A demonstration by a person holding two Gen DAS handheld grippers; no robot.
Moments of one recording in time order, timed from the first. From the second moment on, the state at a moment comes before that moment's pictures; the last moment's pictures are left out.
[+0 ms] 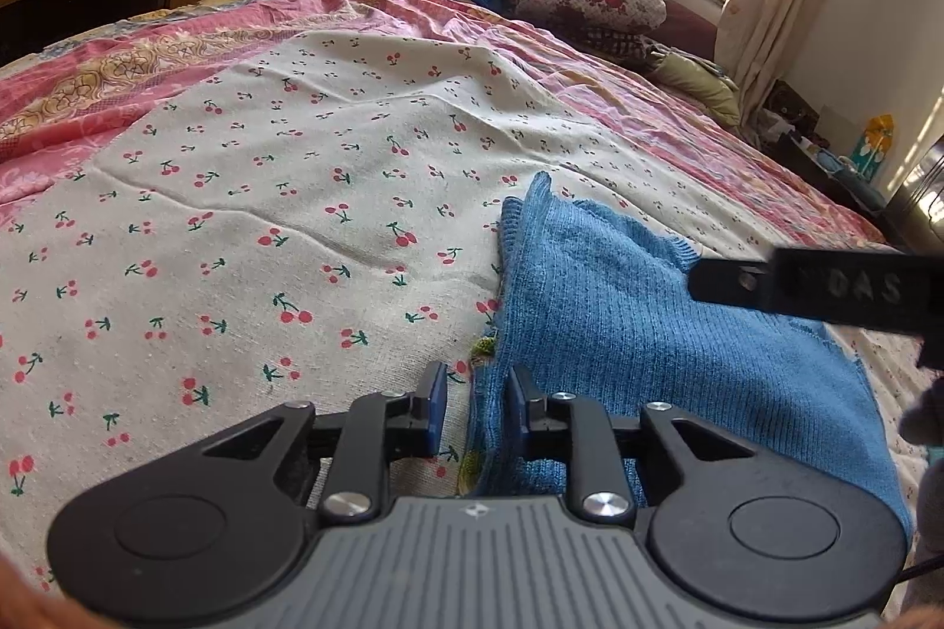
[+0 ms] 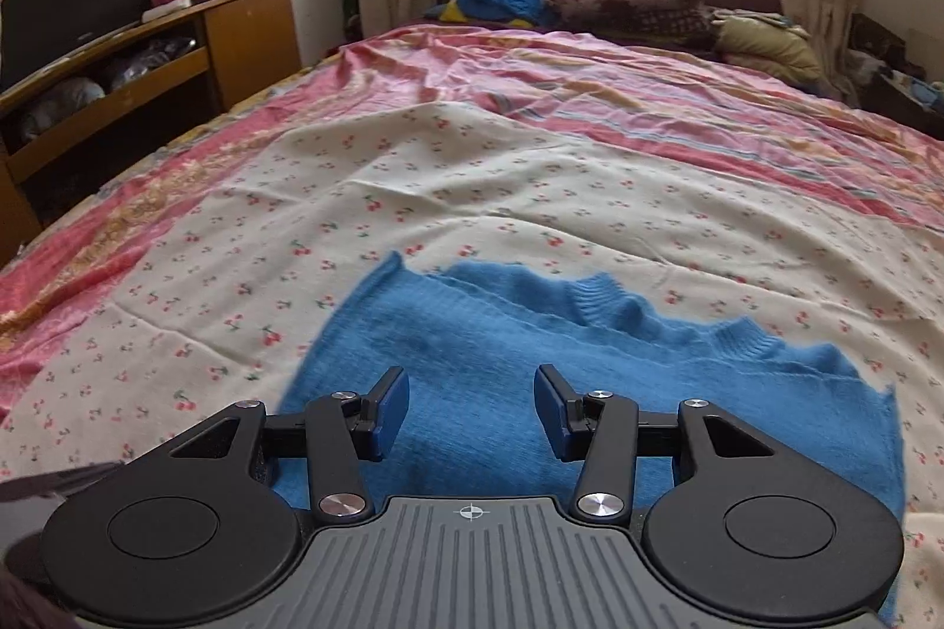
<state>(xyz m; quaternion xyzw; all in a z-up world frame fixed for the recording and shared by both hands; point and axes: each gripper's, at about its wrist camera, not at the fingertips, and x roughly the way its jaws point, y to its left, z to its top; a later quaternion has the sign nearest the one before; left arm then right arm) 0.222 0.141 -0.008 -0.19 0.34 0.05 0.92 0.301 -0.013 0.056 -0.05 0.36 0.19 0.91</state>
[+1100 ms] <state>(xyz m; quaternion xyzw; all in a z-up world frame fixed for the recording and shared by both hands) 0.221 0.147 -0.014 -0.22 0.34 0.00 0.91 0.352 0.092 0.010 -0.16 0.45 0.21 0.85</state>
